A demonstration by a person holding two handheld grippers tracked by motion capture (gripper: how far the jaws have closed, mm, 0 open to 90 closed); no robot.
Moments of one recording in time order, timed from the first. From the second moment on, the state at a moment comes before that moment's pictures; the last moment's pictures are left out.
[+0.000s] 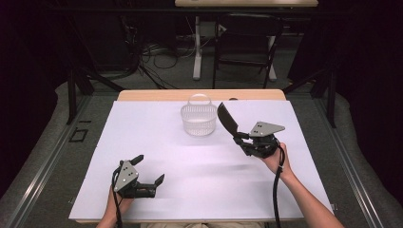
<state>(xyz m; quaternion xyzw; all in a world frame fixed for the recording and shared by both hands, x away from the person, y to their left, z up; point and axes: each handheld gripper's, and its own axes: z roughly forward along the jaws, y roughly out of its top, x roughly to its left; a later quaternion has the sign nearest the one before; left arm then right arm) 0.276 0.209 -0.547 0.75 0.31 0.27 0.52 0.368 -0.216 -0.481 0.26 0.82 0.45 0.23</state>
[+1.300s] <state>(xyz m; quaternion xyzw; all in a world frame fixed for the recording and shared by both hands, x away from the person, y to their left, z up) 0.276 0.210 -0.548 0.75 0.32 0.27 0.51 0.390 -0.193 -0.460 0.25 0.81 0.48 0.23</state>
